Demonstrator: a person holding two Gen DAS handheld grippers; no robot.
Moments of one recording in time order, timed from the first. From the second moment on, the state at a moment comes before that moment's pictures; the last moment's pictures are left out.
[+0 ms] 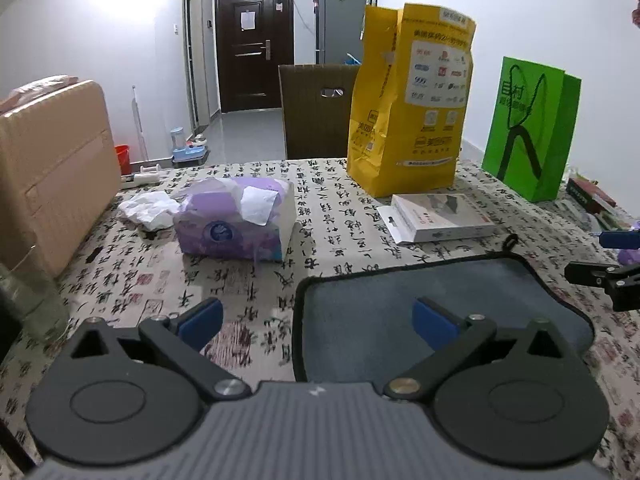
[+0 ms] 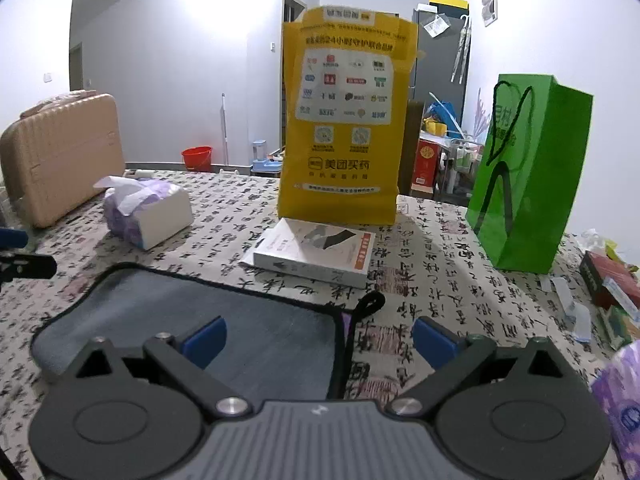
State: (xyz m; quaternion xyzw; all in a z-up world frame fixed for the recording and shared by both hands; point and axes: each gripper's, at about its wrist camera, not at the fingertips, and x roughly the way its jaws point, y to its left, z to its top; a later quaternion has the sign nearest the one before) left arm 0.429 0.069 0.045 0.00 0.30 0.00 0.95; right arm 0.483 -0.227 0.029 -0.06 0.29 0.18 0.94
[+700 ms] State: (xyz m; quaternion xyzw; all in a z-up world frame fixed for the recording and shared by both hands) left arm 0.306 0.049 0.069 0.00 0.27 0.00 0.96; right arm 0.361 -0.237 0.064 -0.04 0.25 0.19 0.95
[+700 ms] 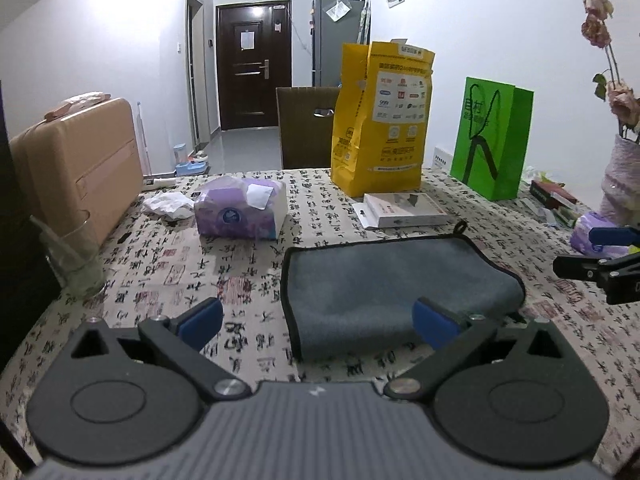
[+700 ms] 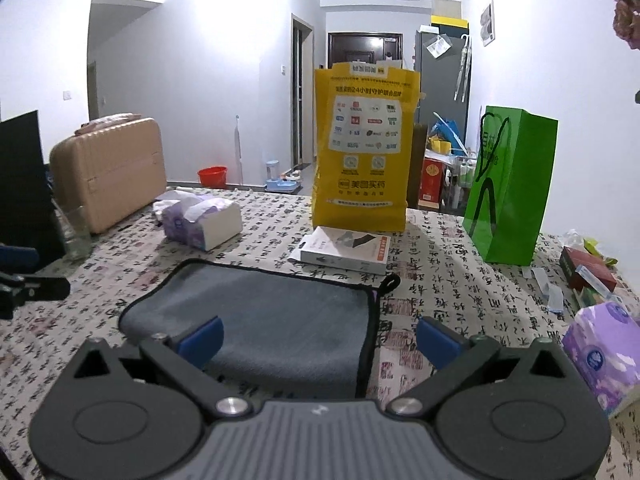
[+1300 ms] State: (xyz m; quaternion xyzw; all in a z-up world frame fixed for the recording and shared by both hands) left arm 0.208 0.034 0.062 -0.02 0.24 0.01 0.97; right arm 0.270 -0.243 0.059 -0.02 0.25 0.20 0.95
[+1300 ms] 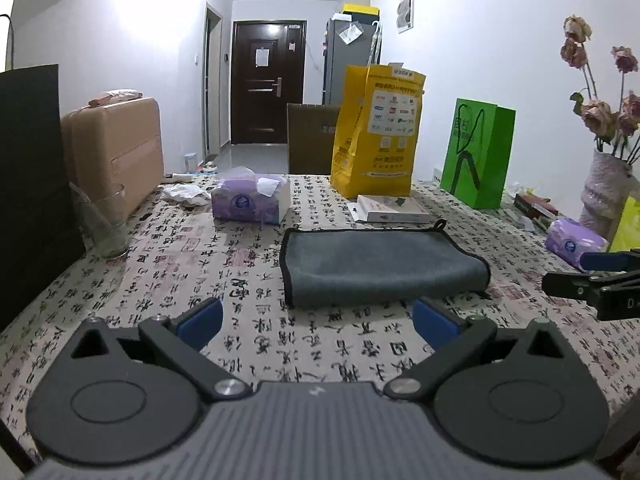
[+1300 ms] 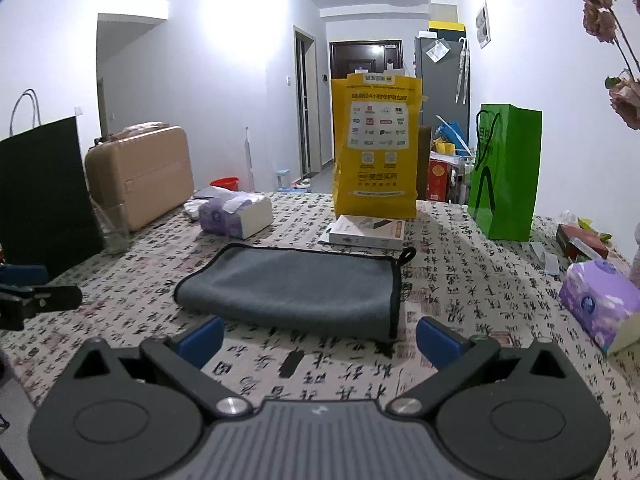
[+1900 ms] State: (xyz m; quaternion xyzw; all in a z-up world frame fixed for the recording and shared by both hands) left arm 0.124 0.027 0.050 -0.02 0.21 0.00 0.98; right arm 0.182 -0.246 0.057 0.00 0.21 0.21 0.95
